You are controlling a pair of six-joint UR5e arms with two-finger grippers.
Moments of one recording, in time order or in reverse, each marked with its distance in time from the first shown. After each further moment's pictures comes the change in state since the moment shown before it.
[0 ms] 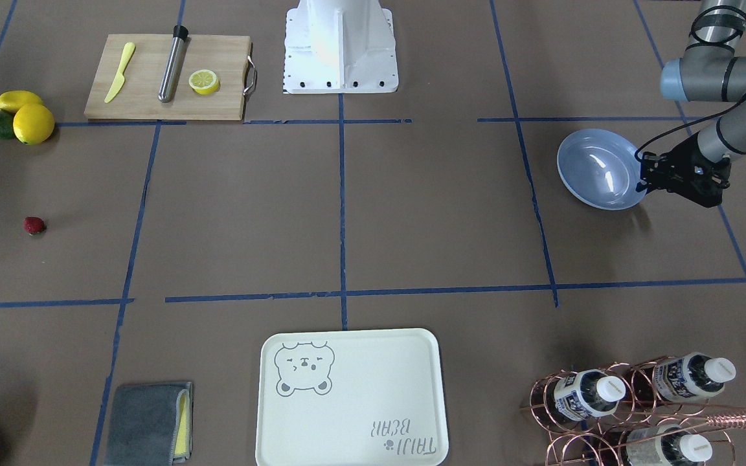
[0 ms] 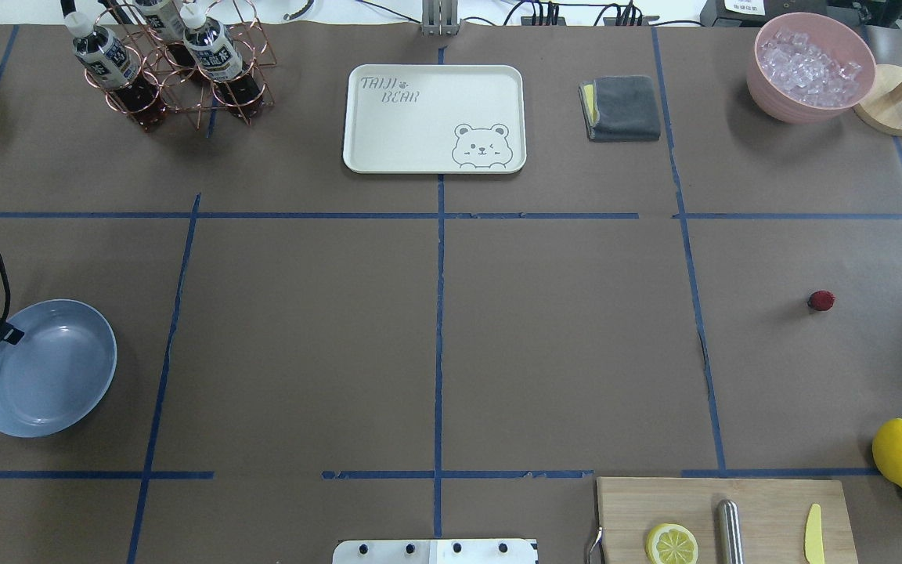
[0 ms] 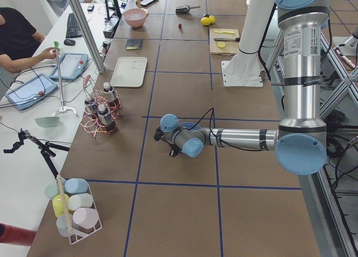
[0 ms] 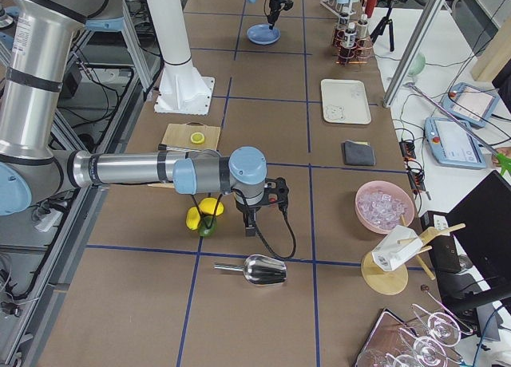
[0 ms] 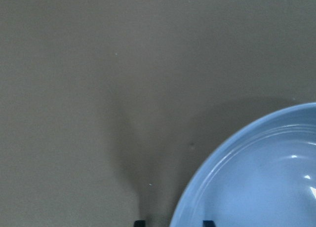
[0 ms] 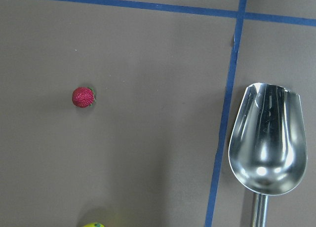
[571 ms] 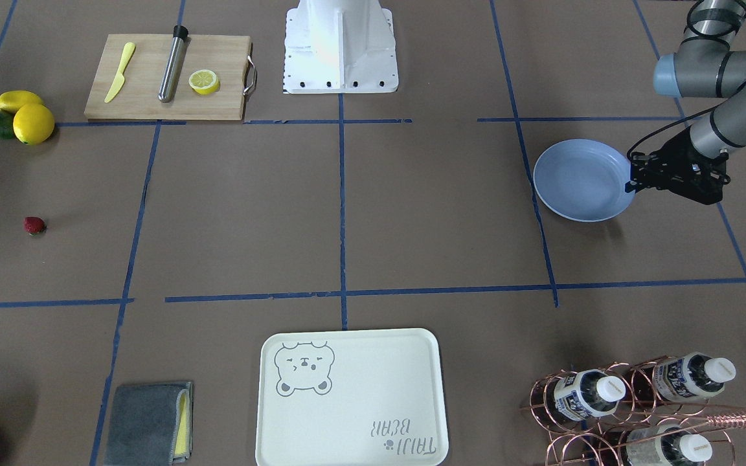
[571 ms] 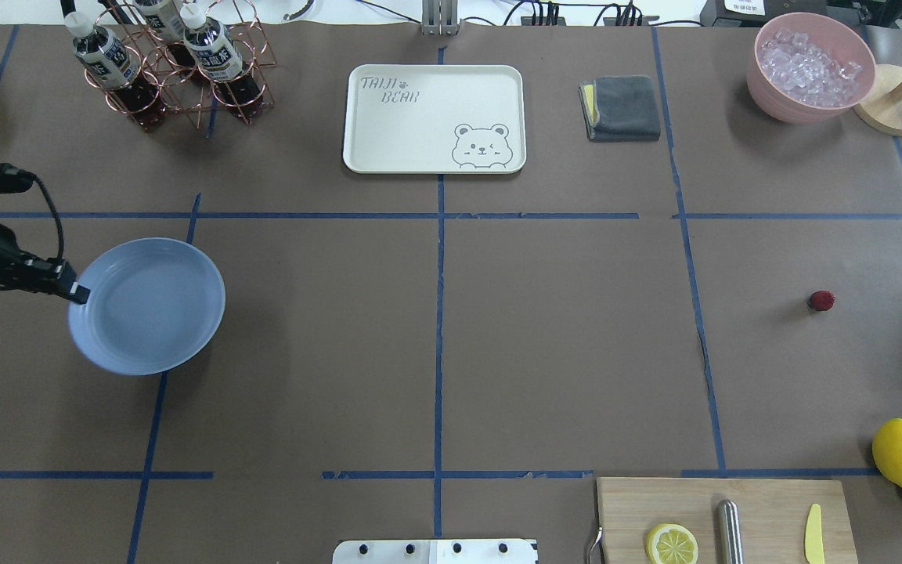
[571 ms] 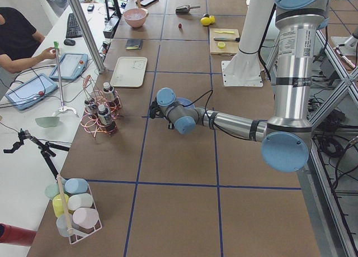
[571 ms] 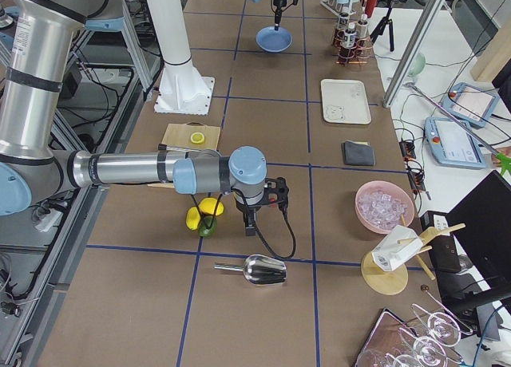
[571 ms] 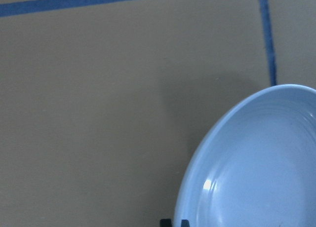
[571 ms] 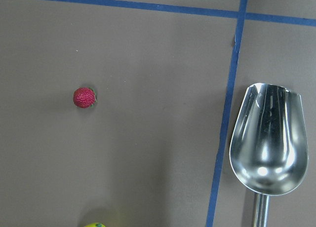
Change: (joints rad) left arm 0.026 -0.125 -0.147 -0.006 -0.081 -0.550; right arm 0.001 0.000 0.002 0.001 0.010 0.002
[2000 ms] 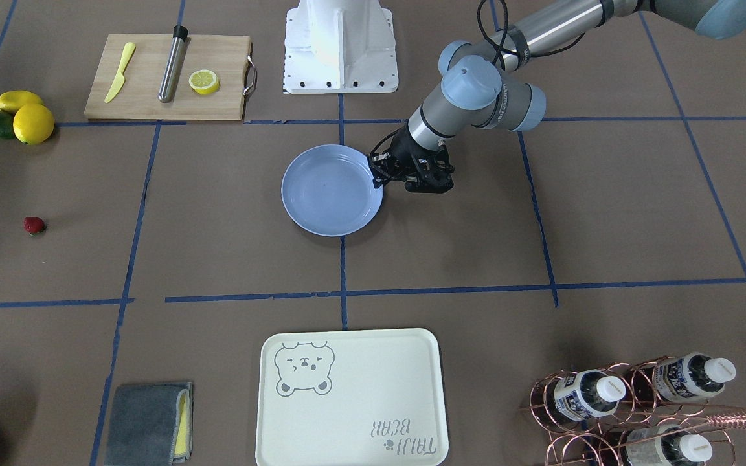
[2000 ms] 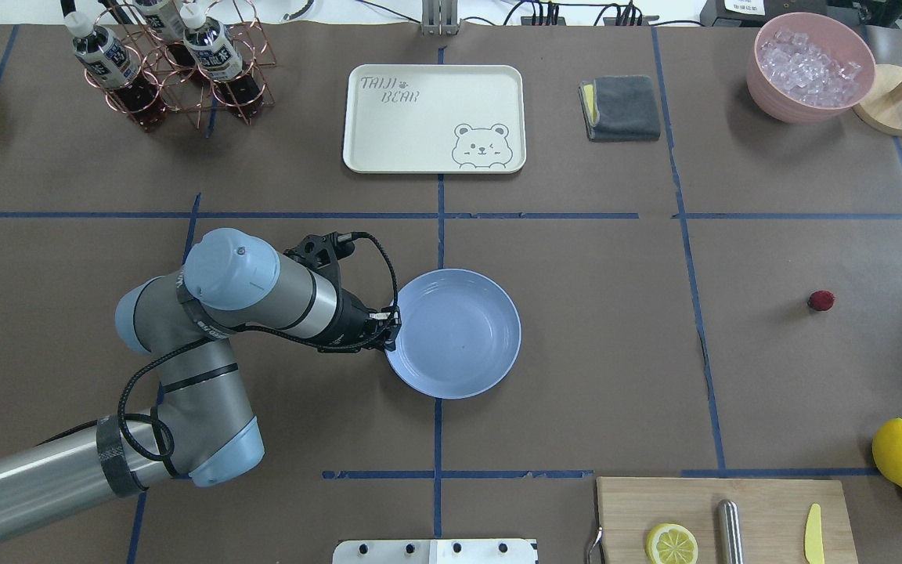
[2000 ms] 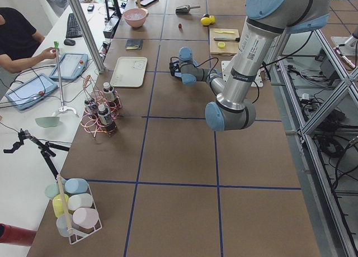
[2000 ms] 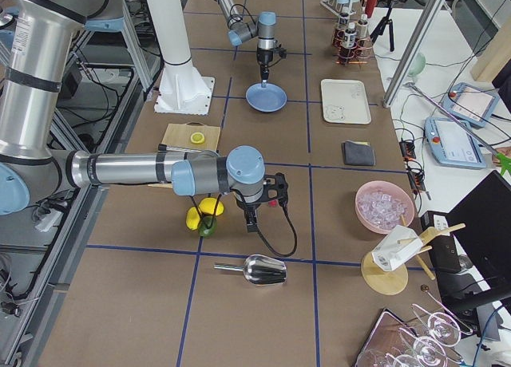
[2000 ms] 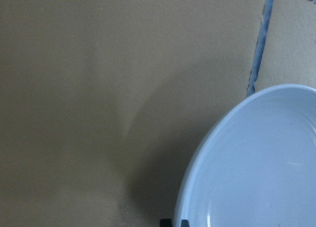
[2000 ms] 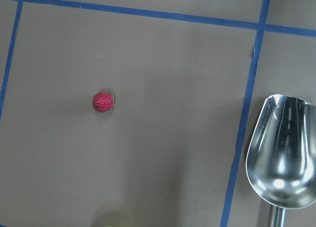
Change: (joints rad) left arm 0.481 -0.496 0.176 -0.044 0.436 -0.676; right arm 0.000 -0.009 0.002 0.055 0.034 -0.004
